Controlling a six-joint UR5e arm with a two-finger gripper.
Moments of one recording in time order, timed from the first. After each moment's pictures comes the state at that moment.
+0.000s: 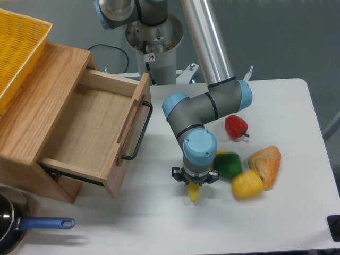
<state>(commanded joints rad) 2.45 -2.18 -1.56 -1.01 1.59 0.49</state>
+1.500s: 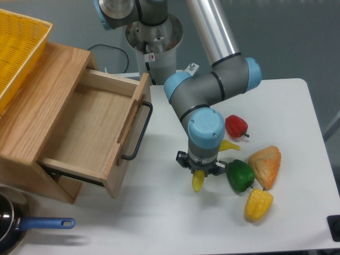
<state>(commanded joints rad) 2.48 -2.02 -1.49 -1.17 1.60 0.84</state>
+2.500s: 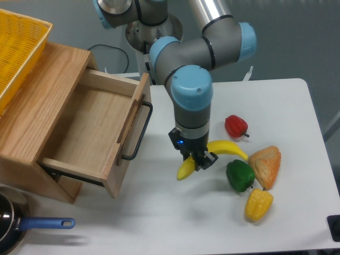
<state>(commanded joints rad) 2.40 -1.93 -1.49 -1.16 1.58 1.17</state>
